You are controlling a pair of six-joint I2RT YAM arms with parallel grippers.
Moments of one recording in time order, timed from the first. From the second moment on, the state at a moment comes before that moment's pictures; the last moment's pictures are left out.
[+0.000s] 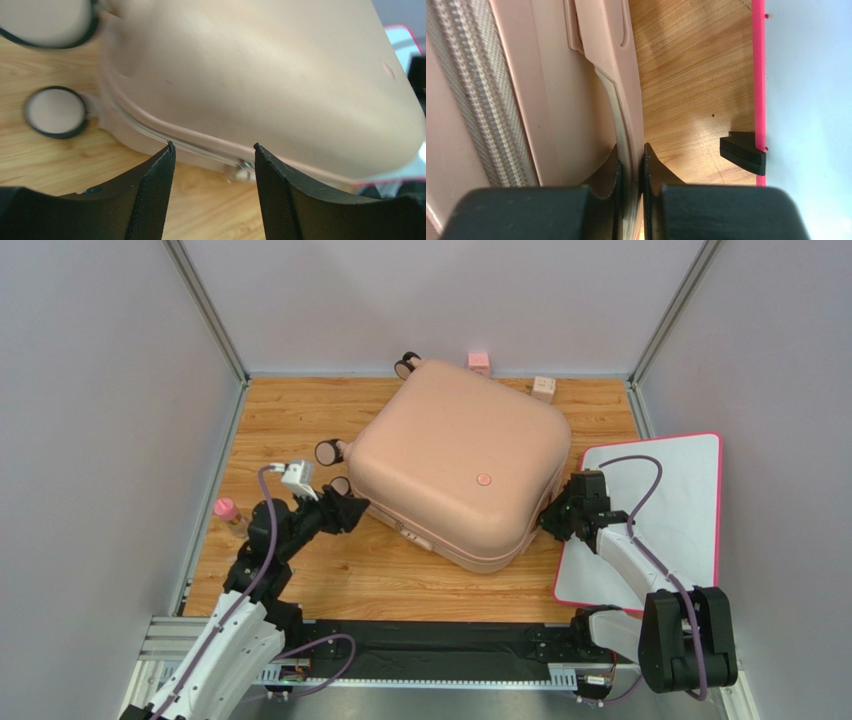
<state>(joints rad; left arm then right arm) -0.26 0.55 0.41 -0.05 0.27 -0.50 0.10 1.16 0.54 -0.30 -0.11 0.82</state>
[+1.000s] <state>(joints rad) -0.53 0.87 0.18 0.41 0.36 -0.36 0.10 1.15 0.54 -0.30 -0.11 0.82</state>
